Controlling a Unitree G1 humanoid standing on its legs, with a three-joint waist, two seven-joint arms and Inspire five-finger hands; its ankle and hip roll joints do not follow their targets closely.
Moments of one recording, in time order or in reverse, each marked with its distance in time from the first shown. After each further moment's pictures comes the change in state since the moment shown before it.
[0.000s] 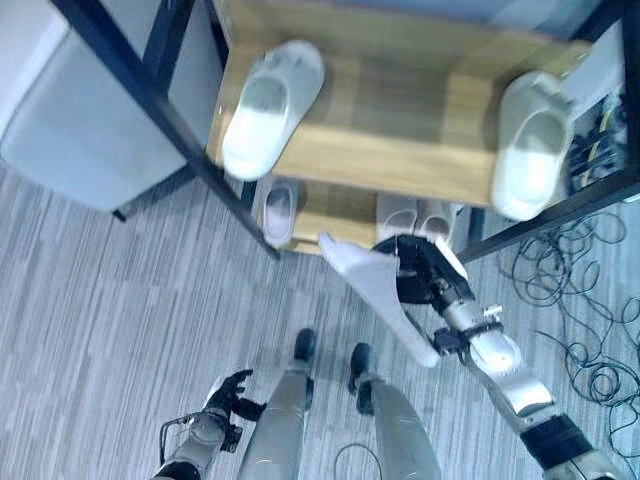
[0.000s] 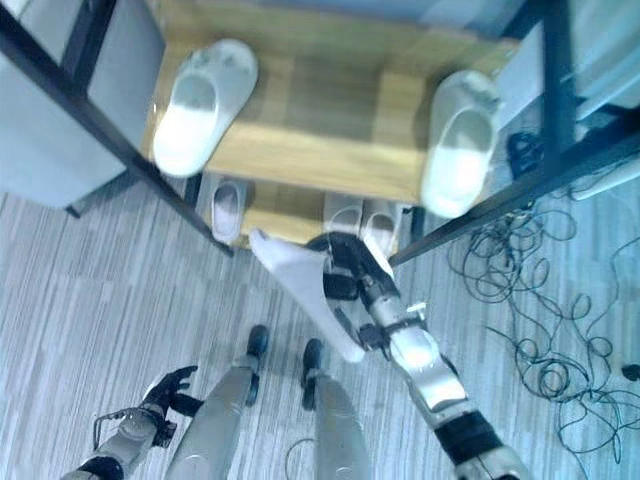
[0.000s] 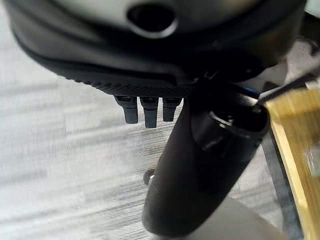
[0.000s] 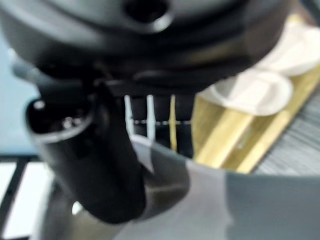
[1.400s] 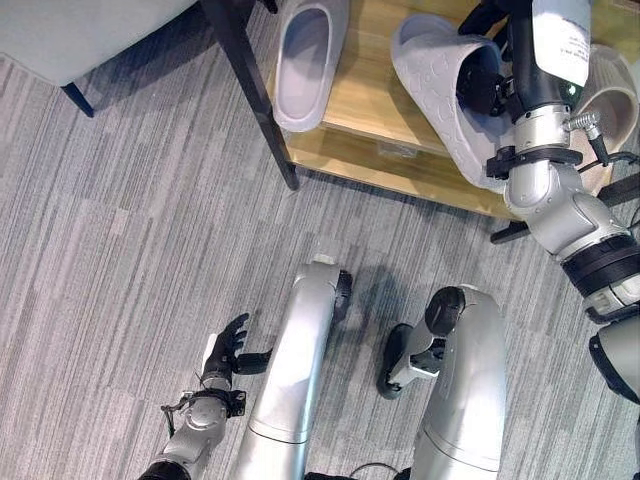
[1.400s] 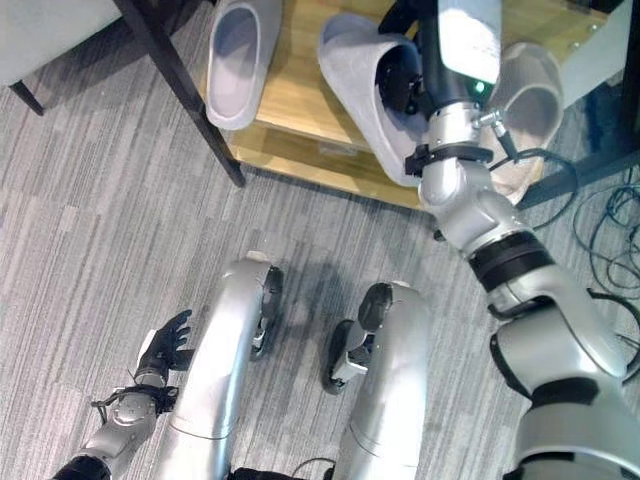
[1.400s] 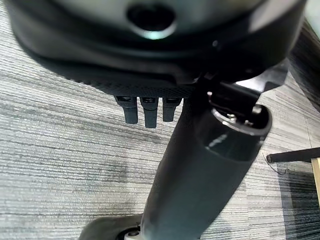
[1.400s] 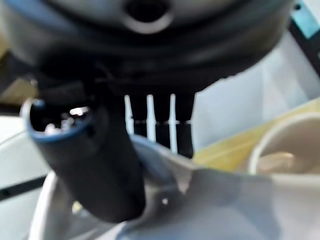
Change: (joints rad) left arm 0.115 0.131 -0.129 -0.444 -0.304 -0.089 0.218; right arm -0.879 -0.248 0.409 0.585 -0.425 0.153 -0.561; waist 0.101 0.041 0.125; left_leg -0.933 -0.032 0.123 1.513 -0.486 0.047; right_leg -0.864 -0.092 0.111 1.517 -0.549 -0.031
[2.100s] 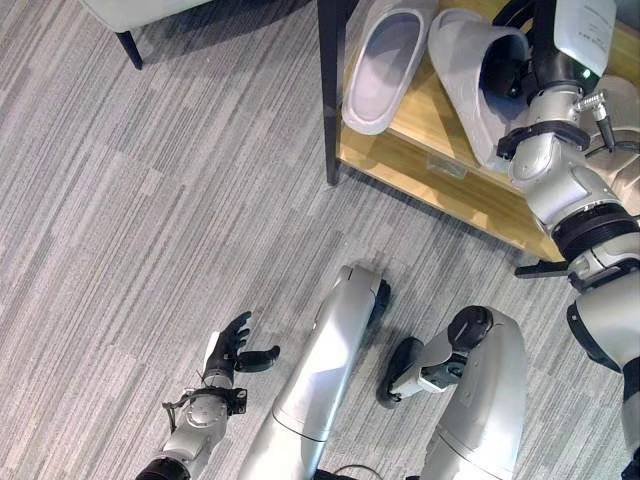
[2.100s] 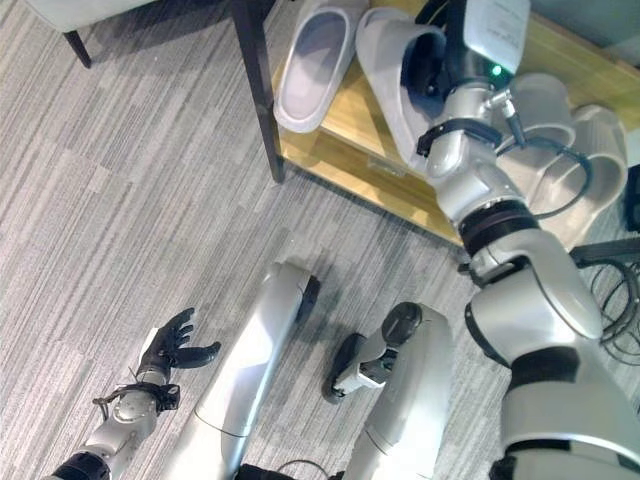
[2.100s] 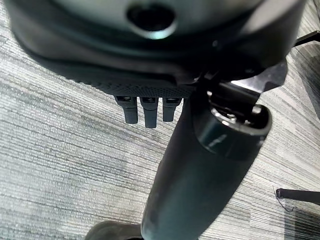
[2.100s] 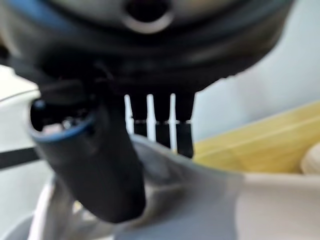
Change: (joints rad) left arm -0.015 0.018 -0.038 -0.008 -0.059 -0.001 0.001; right arm -0.183 0.114 0.063 0.324 0.107 0.042 -0.007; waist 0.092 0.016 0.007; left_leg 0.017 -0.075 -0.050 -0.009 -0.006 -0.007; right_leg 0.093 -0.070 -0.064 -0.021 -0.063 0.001
